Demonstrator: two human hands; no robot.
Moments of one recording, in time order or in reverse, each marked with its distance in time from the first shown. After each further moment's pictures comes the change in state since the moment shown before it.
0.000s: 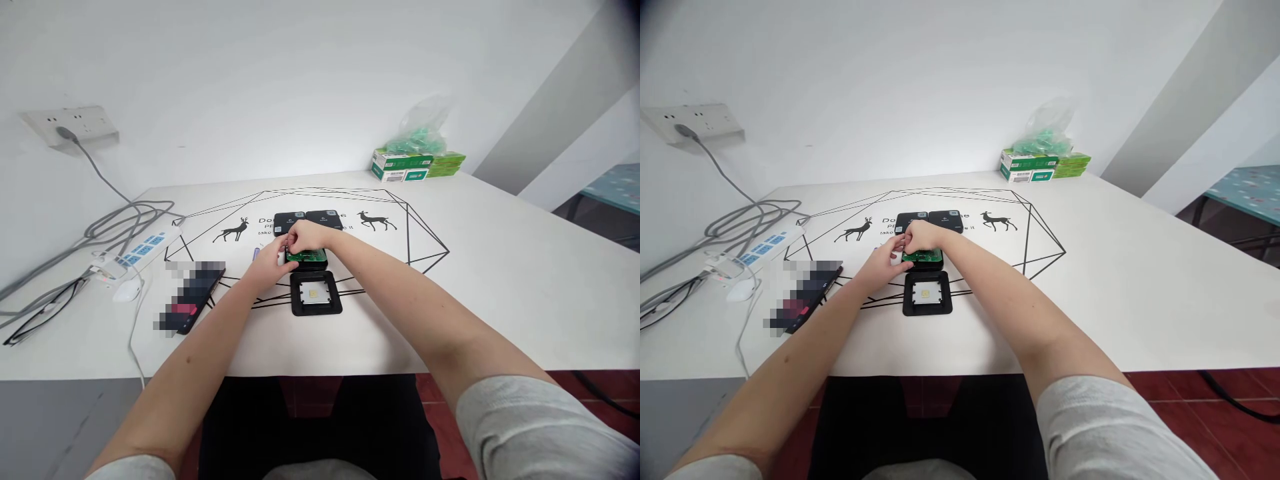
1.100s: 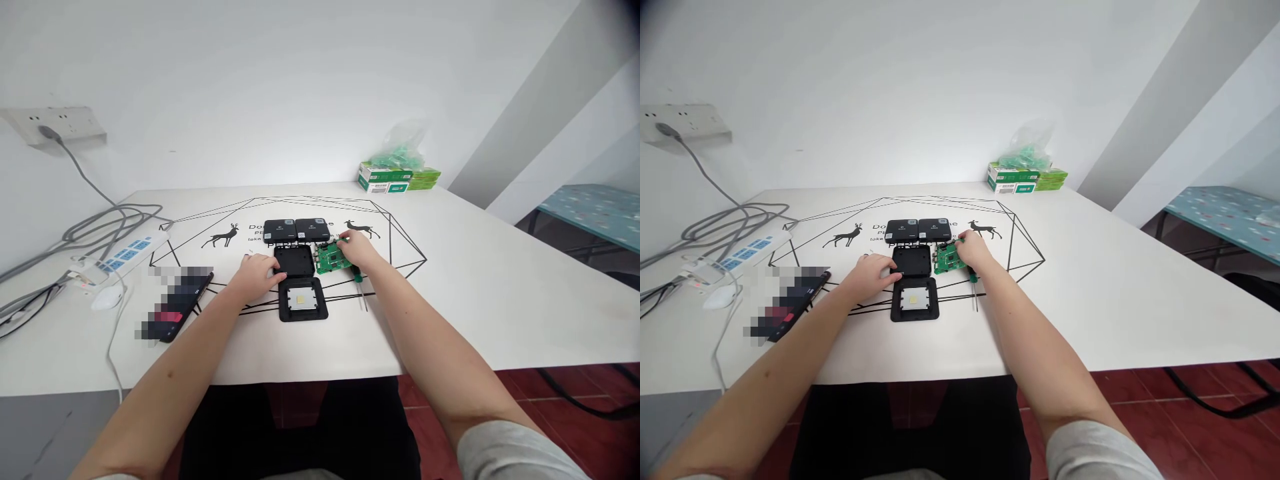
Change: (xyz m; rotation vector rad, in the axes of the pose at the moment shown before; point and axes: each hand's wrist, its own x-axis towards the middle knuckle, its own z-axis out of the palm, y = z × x) left_hand -0.012 0.009 -0.011 0.312 -0.150 0.034; right_hand -0.101 0.077 -0.010 0.266 0.545 0.682
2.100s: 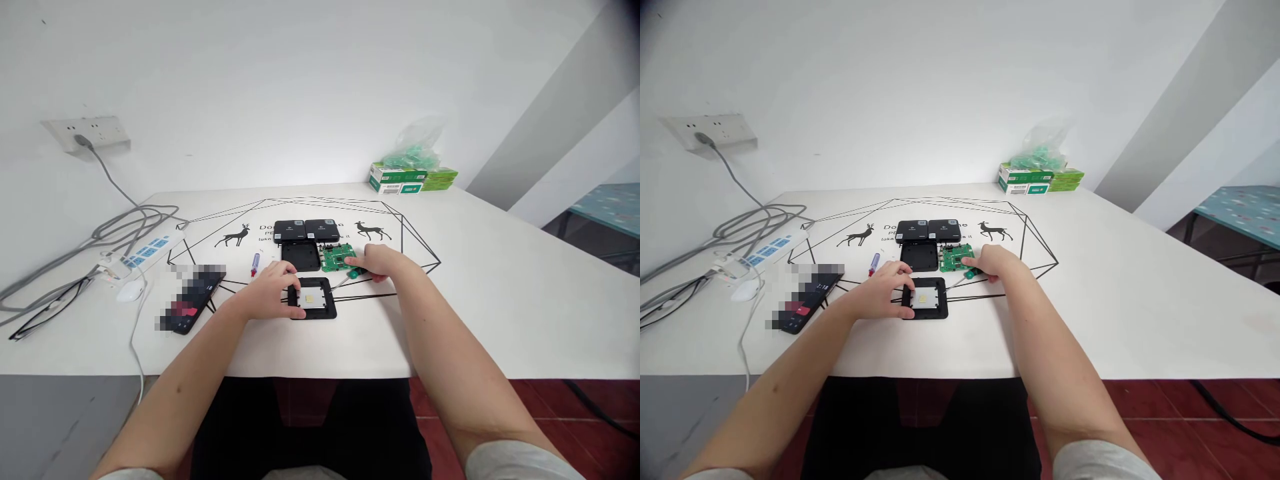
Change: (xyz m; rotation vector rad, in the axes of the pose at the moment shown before) left_hand -0.041 0.033 -0.019 -0.192 -0.165 0.181; right_hand -0.021 -0.007 -0.038 -0.521 -0.354 0.087
